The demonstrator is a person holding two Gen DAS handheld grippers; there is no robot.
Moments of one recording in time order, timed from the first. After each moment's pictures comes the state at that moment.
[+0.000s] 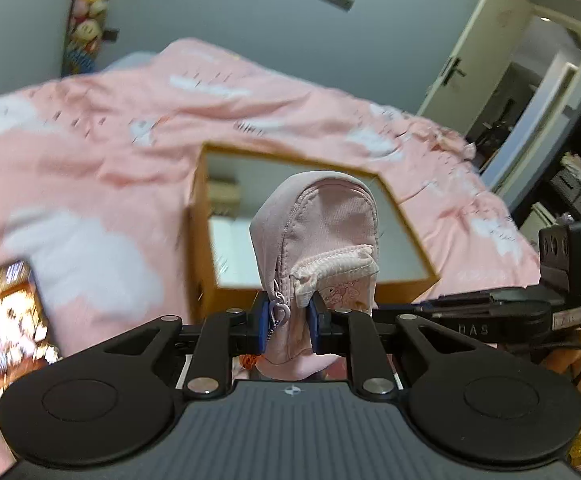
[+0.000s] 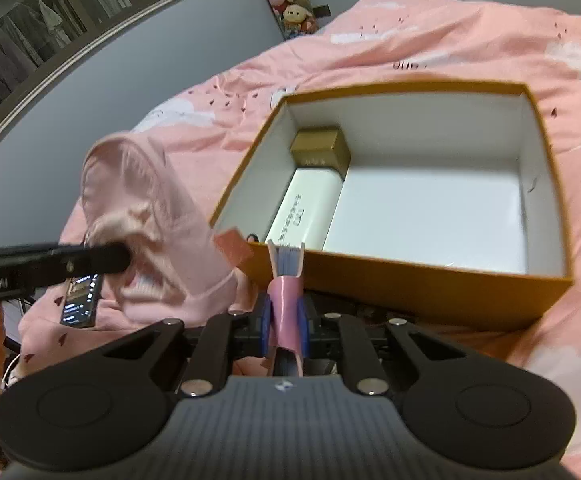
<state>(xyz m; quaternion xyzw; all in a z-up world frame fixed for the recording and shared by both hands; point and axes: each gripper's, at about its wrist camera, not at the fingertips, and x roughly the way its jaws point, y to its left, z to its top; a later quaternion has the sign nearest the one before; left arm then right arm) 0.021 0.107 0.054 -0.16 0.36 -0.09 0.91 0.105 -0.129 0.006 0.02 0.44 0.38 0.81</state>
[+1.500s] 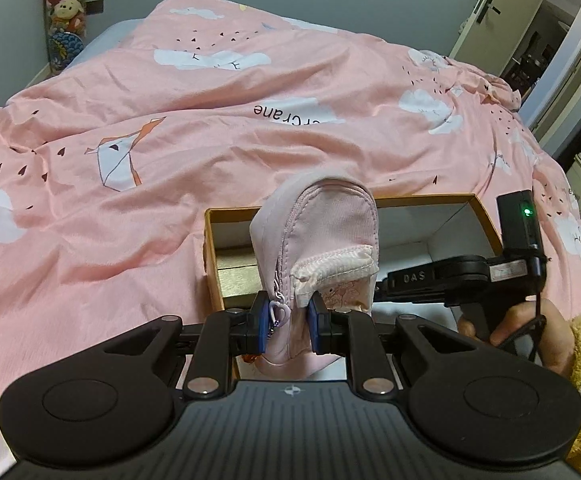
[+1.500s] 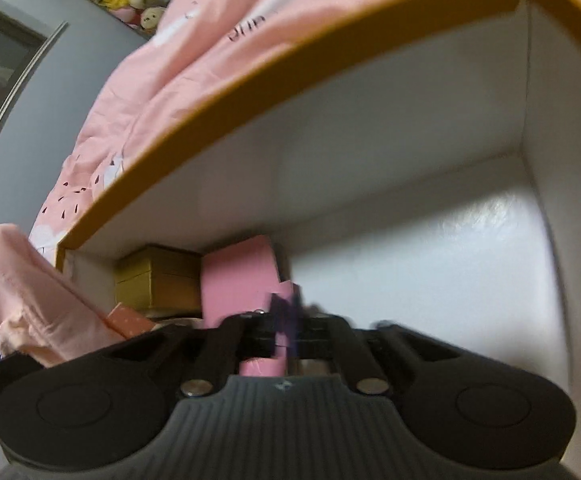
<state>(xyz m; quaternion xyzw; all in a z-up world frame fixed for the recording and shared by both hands) 0.219 0.127 0.020 -0.09 0.46 -0.07 0.88 0.351 -0.086 -0.109 0.19 0.57 0.25 0.76</state>
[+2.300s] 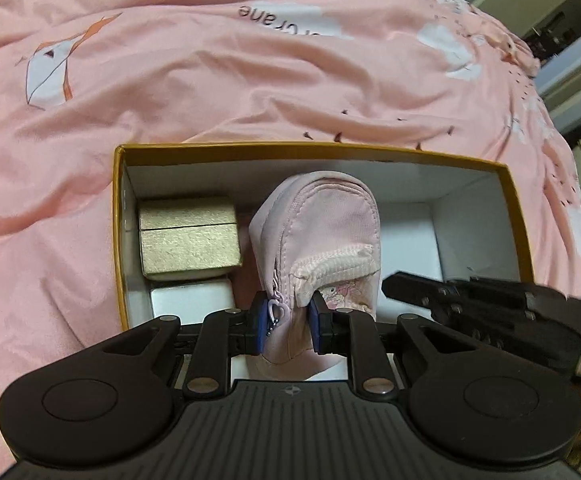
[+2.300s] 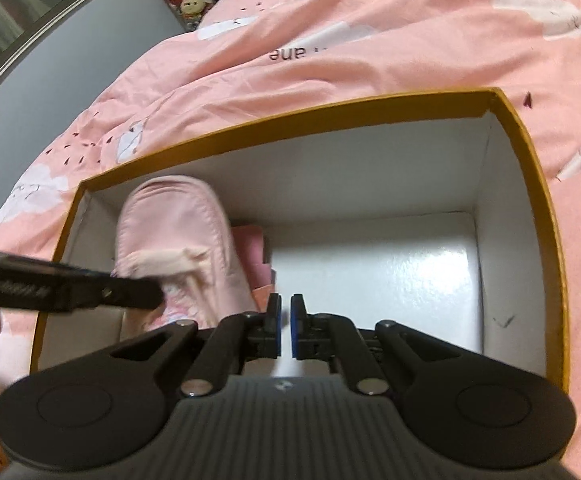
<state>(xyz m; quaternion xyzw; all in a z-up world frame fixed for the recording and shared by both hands) 0.281 0.107 -0.041 -0.16 0.58 -0.09 0.80 0.316 -0.102 -0.069 0.05 0.51 0.28 0.81</state>
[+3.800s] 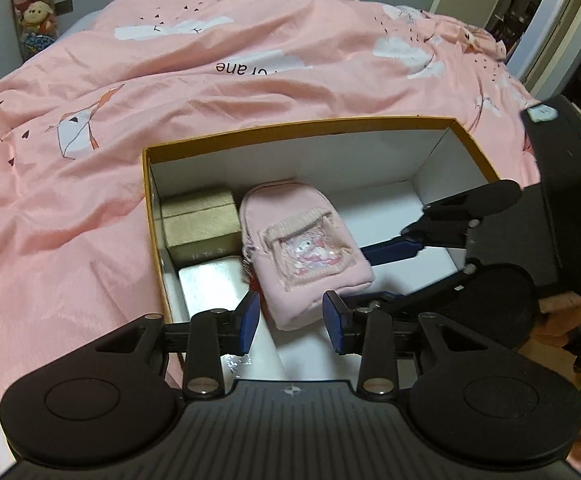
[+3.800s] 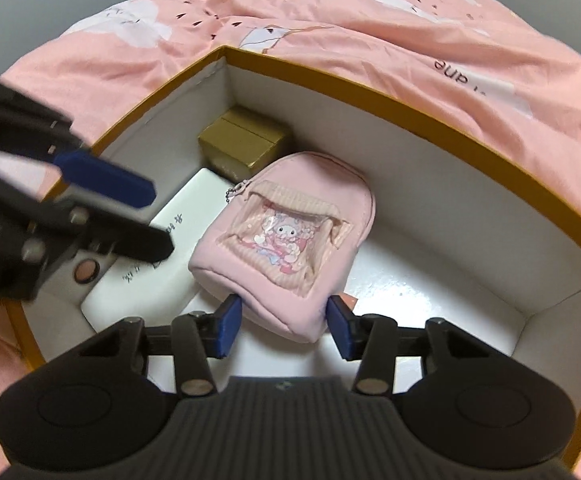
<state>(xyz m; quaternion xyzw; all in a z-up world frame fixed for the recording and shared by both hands) 0.202 0.084 -0.014 -0.05 0.49 -0.10 0.87 0.280 -0.038 -0.068 -0.21 0.45 0.42 0.76</state>
